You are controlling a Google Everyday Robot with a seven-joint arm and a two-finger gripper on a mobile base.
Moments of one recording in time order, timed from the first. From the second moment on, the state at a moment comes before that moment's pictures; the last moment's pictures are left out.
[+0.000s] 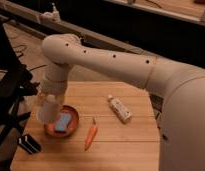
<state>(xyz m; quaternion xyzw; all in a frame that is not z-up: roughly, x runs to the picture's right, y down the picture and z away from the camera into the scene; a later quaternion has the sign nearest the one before) -0.216 0.063 0.599 -0.18 -0.43 -0.57 0.68</state>
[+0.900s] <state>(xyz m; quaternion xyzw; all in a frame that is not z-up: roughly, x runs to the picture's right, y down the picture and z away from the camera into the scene) -0.285 0.101 0.604 -0.18 -0.46 -0.61 0.61</state>
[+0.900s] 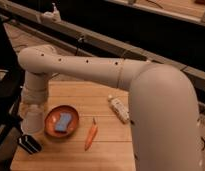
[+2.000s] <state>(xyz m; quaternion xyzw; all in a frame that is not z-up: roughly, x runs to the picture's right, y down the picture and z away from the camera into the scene) -0.323 0.142 0.593 -0.19 -0.49 -0.63 0.57</state>
